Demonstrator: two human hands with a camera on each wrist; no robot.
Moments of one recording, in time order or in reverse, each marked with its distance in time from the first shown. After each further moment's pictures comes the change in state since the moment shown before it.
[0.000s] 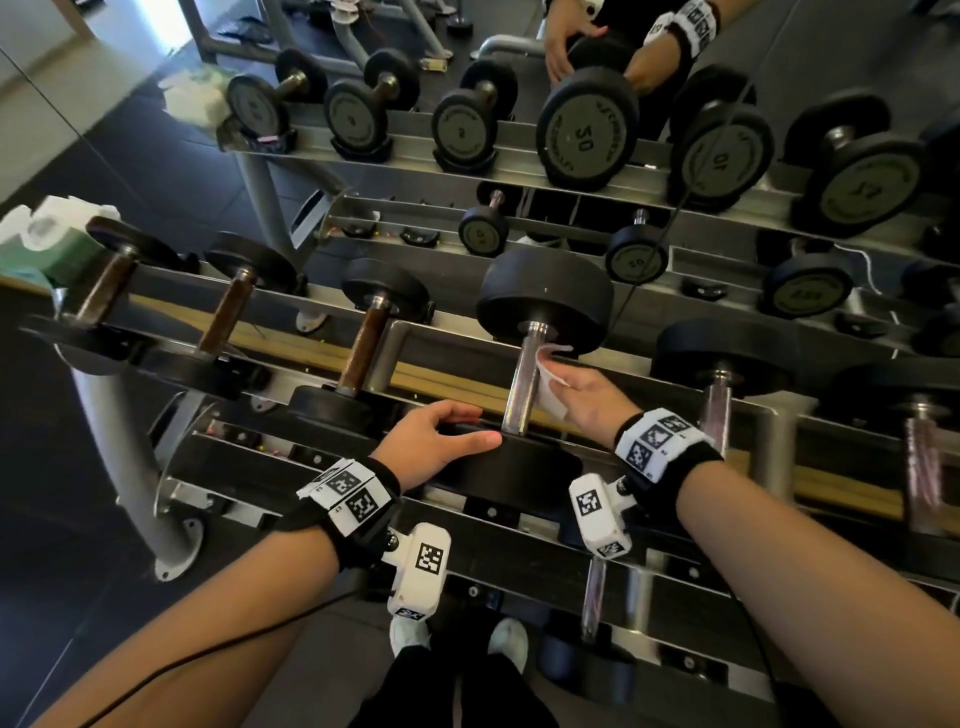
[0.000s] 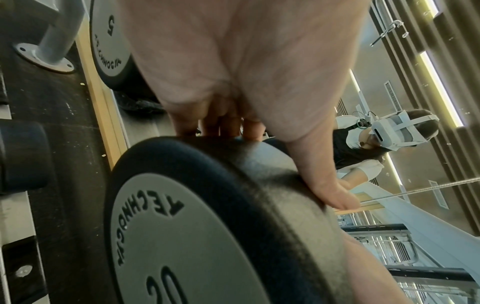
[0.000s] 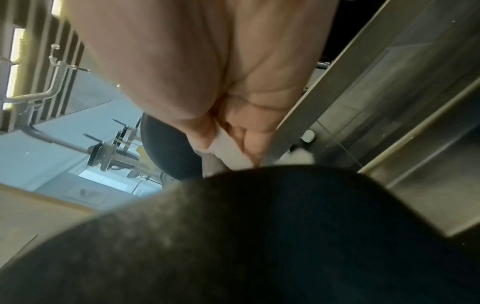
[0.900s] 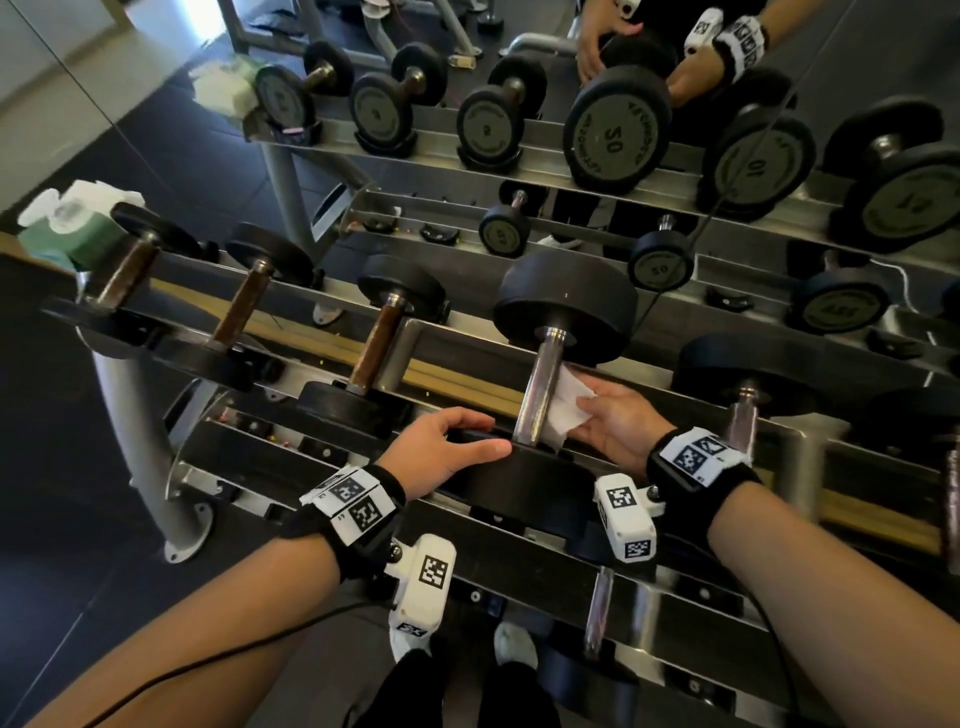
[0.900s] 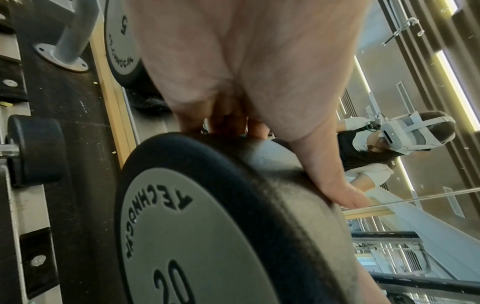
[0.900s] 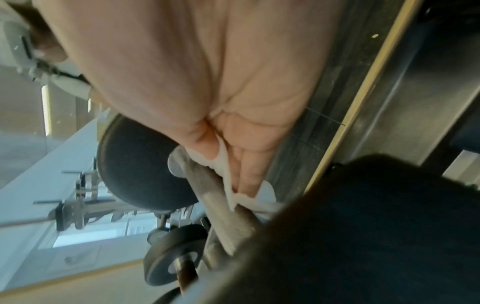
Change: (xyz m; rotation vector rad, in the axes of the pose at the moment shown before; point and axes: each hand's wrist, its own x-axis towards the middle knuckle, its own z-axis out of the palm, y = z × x) left_hand -0.004 0.001 -0.001 -0.032 -0.026 -0.027; right_hand 0.019 0.026 -0.007 0.770 -0.025 0.308
